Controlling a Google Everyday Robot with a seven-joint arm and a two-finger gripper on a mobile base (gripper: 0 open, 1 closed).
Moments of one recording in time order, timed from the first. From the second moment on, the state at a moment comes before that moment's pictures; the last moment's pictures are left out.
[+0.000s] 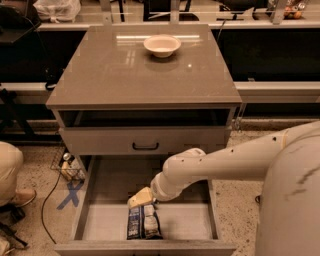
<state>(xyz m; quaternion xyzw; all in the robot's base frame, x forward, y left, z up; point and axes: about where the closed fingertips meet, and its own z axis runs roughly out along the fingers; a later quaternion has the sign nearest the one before) 0.489 0.017 0.497 -0.18 0.96 0.18 0.08</state>
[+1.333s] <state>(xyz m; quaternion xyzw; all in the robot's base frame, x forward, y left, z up) 0.493 0.045 0.427 -0.16 0.97 0.18 0.03</state>
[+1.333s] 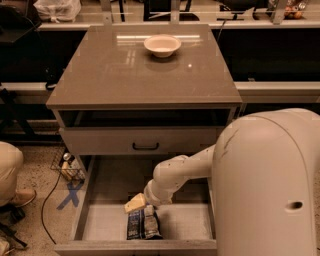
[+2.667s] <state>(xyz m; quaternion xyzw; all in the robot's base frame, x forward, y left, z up) 0.505 0.072 0.385 -0.15 0.96 0.23 0.00</state>
